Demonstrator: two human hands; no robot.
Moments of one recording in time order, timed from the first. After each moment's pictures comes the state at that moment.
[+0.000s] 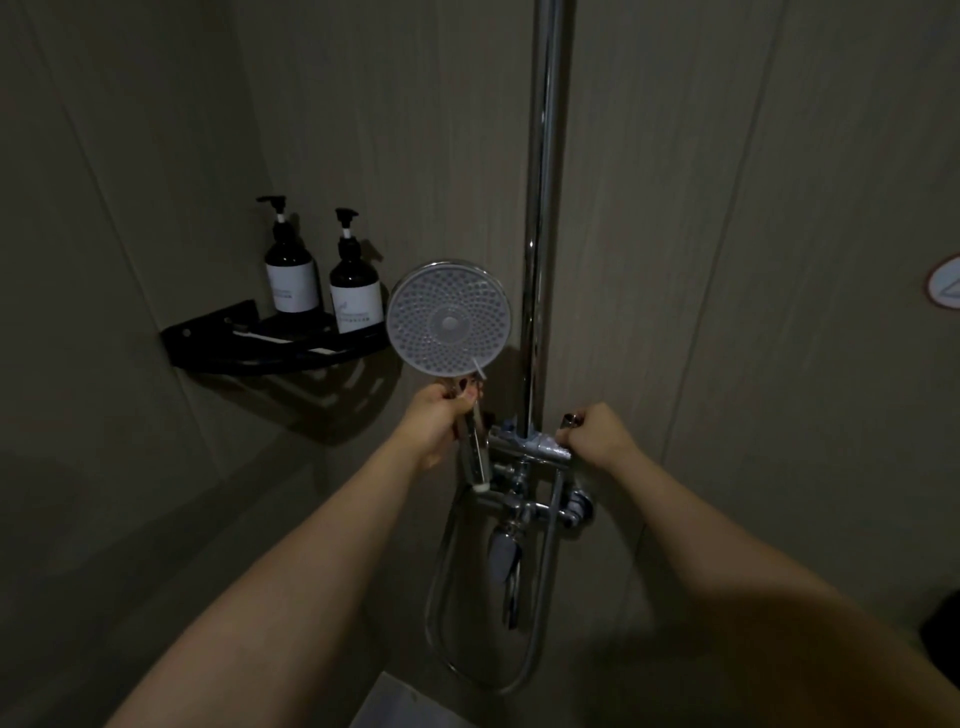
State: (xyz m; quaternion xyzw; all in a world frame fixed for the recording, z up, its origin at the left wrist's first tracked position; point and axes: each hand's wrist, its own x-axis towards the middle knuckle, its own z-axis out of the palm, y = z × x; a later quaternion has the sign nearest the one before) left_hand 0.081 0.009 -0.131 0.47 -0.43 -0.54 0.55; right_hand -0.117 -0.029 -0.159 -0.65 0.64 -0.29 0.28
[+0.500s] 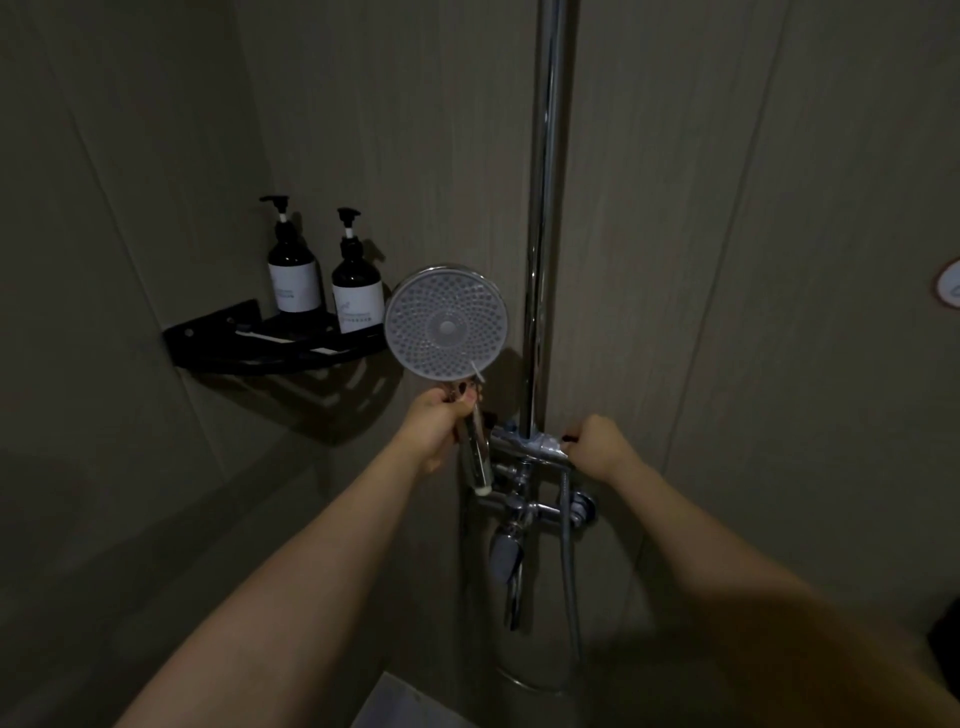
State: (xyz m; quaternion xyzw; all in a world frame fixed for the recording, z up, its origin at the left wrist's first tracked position) left_hand 0.080 0.011 -0.133 0.47 -0.42 -0.55 0.55; right_hand -0.119 -0.034 -0.174 -0.71 0.65 -0.19 0.21
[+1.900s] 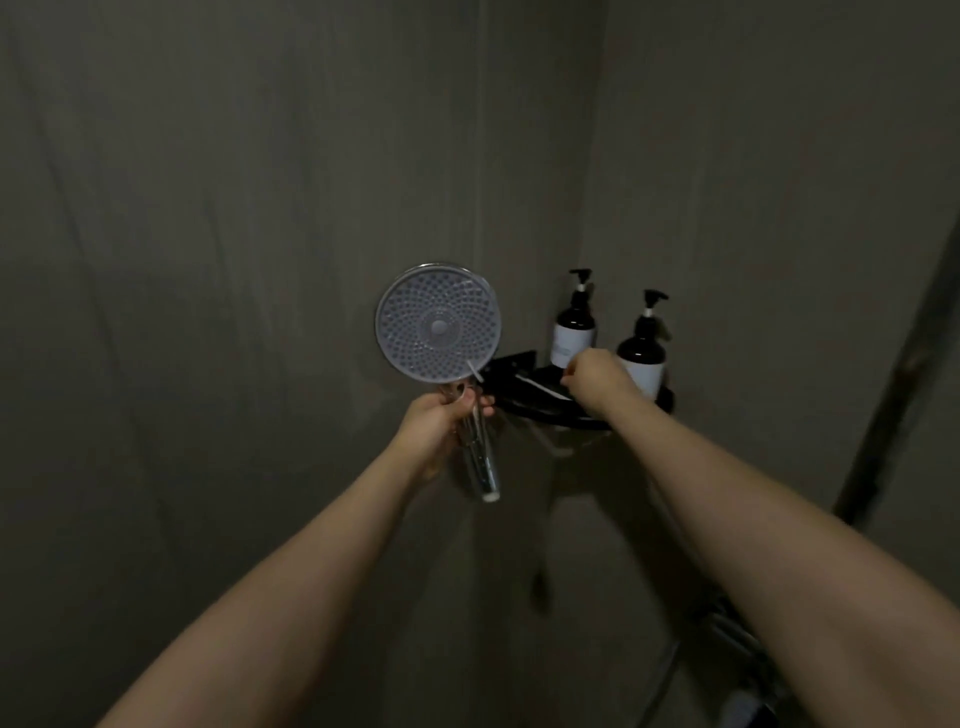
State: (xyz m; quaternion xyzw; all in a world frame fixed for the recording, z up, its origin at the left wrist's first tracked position) left_hand 0.317 0.116 -0.069 0.46 -0.32 -0.37 0.74; right_hand 0.196 -0.037 -0.023 -0.88 0.43 -0.20 0.10
